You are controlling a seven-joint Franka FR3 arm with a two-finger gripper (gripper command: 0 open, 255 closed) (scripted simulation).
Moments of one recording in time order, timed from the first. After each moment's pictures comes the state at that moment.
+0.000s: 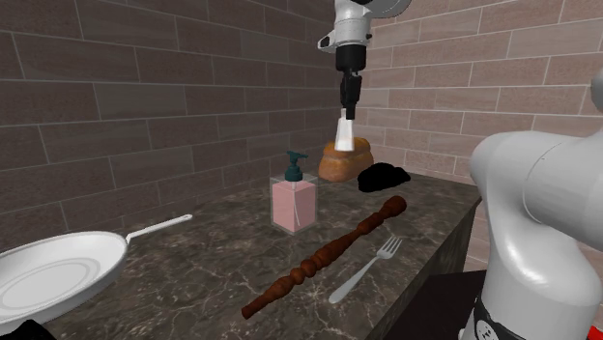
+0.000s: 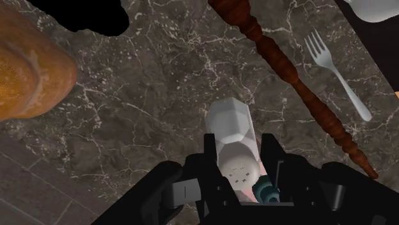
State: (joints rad) arm -0.08 -0.61 -0.94 -2.07 -0.41 1.61 -0.77
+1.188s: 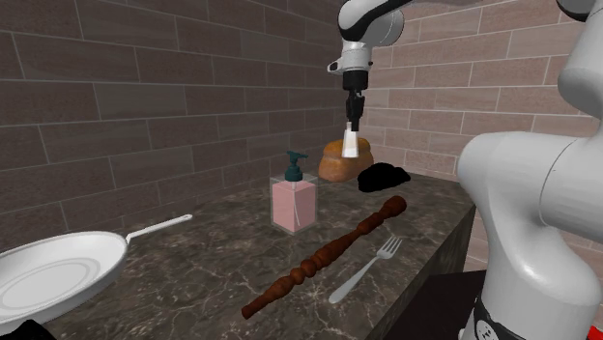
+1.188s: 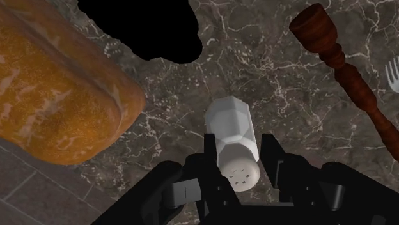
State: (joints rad) arm 0.26 -0.42 -1.49 -1.85 -0.38 1.72 -1.02
